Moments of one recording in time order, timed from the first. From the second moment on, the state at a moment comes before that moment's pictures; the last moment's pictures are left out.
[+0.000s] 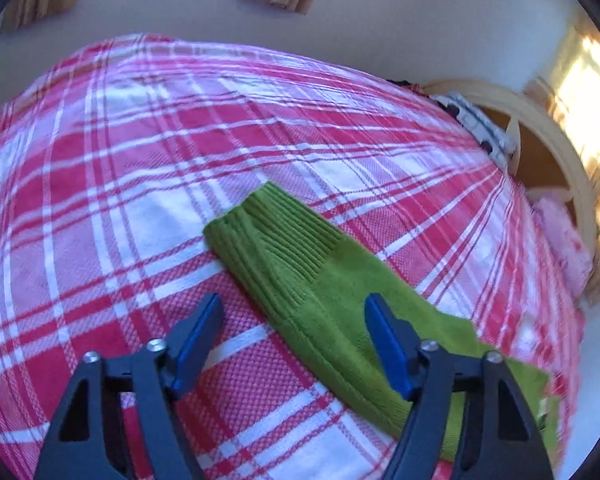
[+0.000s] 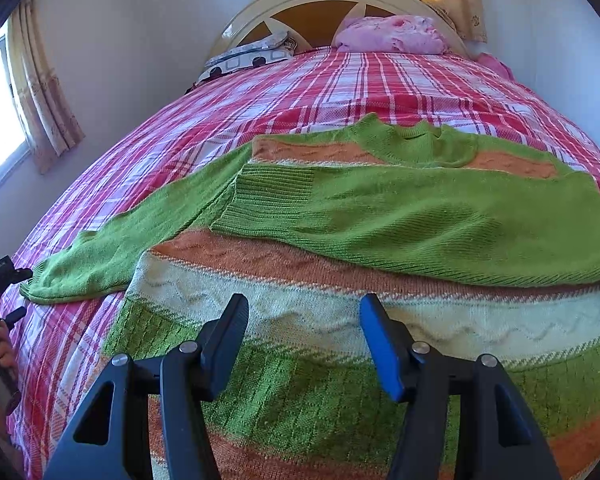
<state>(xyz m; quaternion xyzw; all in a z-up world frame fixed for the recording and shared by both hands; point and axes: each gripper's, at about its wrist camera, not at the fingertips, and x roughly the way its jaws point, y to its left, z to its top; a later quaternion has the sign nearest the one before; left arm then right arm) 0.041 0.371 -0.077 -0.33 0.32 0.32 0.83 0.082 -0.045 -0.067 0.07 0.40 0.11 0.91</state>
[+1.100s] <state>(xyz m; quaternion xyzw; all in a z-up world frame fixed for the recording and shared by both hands) 0.119 0.068 -0.017 -0.08 0.33 -0.02 0.94 0.081 -0.073 -0.071 0.16 0.38 0.14 0.90</state>
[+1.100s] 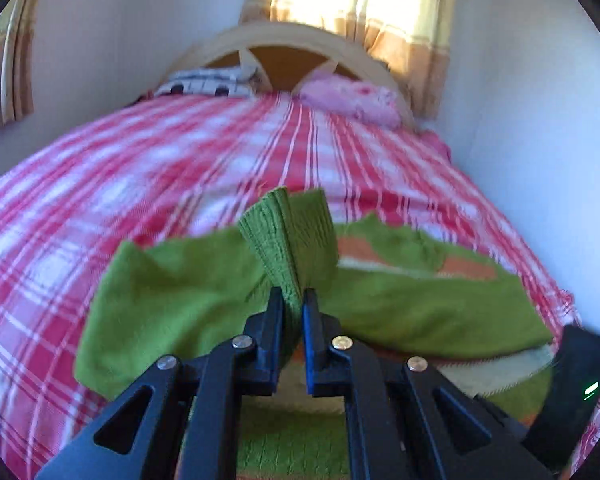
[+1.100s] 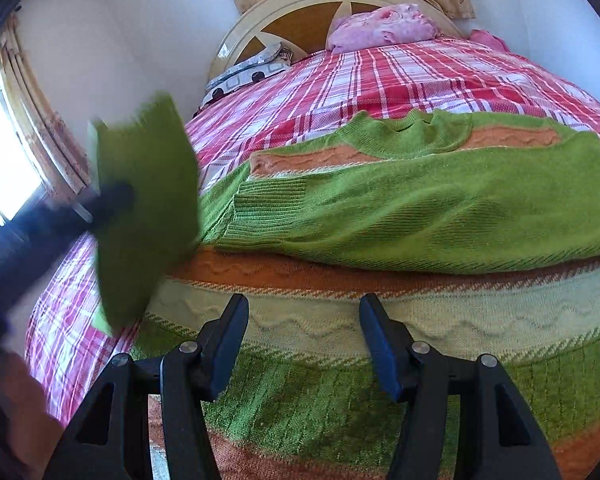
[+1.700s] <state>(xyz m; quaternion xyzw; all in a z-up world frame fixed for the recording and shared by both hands) 0.032 0.105 -0.068 -0.14 0.38 0.04 0.91 0.075 -0.104 -0.075 0.28 0.37 0.16 0.87</state>
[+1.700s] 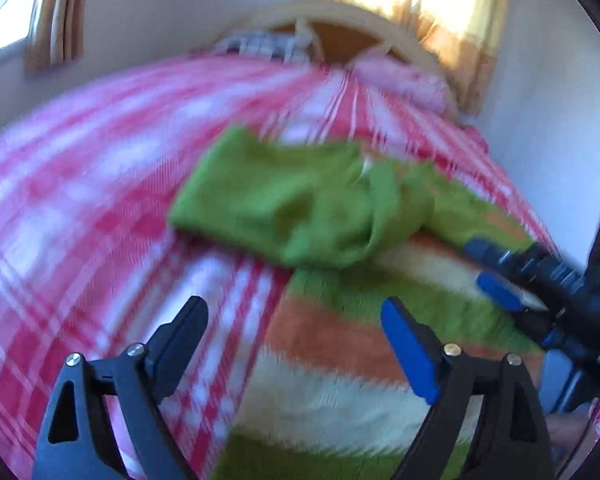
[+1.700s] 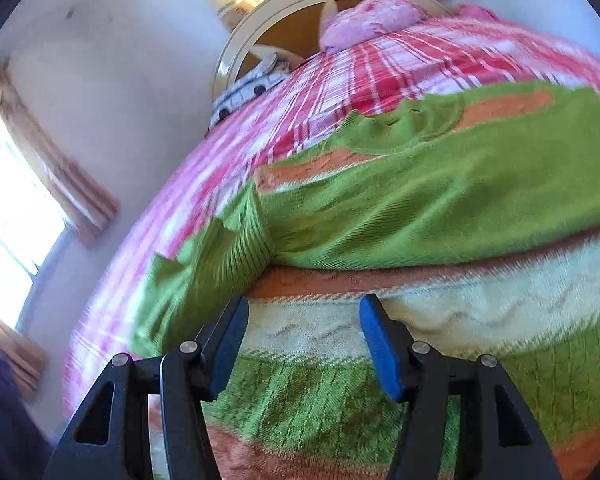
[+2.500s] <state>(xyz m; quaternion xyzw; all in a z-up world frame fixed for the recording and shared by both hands) 0.021 0.117 -0.072 -0.19 0.37 0.04 0.91 0.143 0.006 -0.018 0.06 0.46 0.16 0.87</state>
